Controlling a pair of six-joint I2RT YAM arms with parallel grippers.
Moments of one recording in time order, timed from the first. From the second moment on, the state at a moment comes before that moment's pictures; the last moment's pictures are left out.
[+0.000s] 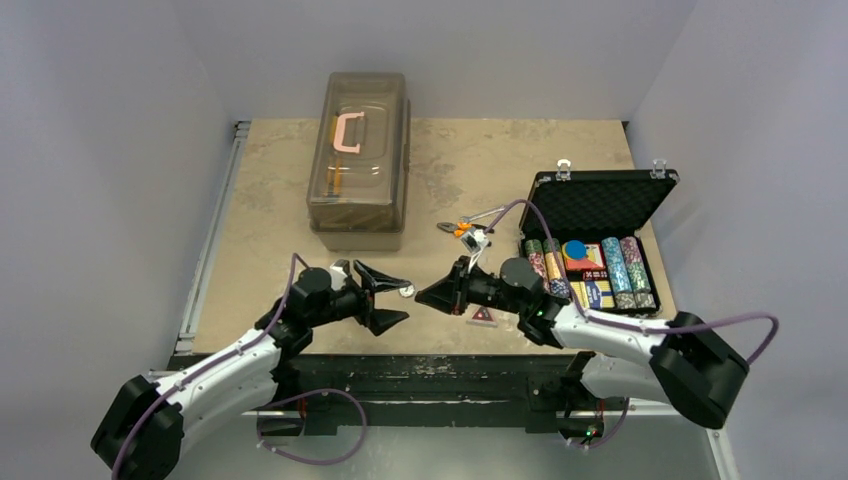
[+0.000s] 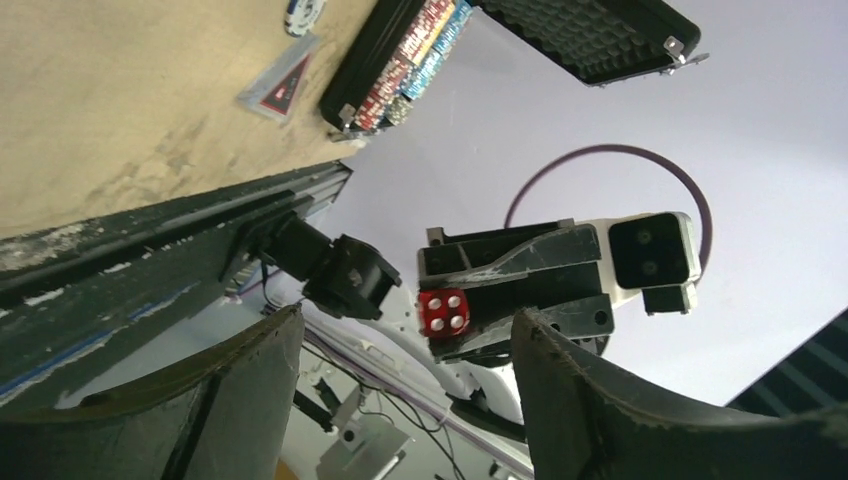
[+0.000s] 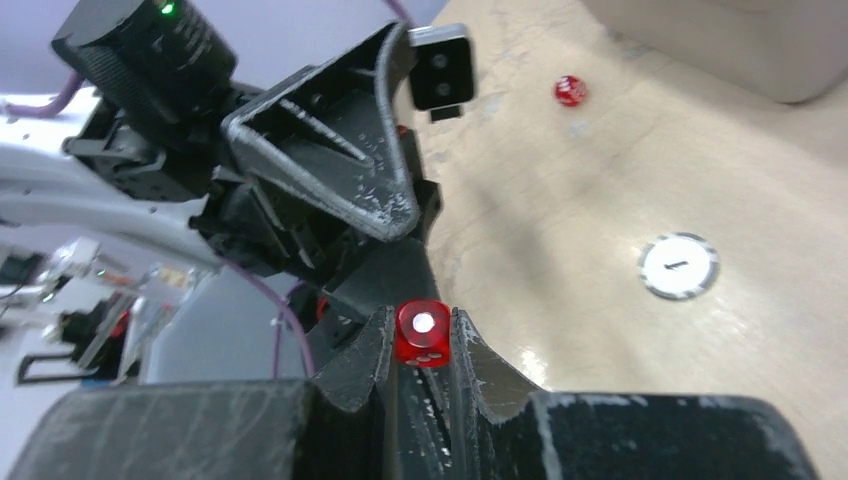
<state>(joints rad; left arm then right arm) -0.63 0.82 0.21 0.25 0.44 -1.92 0.86 1.20 0.38 0.71 -0.40 0.71</state>
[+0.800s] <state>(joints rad) -0.63 1.06 1.42 -0.60 0.28 -0.76 0.22 0.91 0.67 -0.65 0.33 0.78</state>
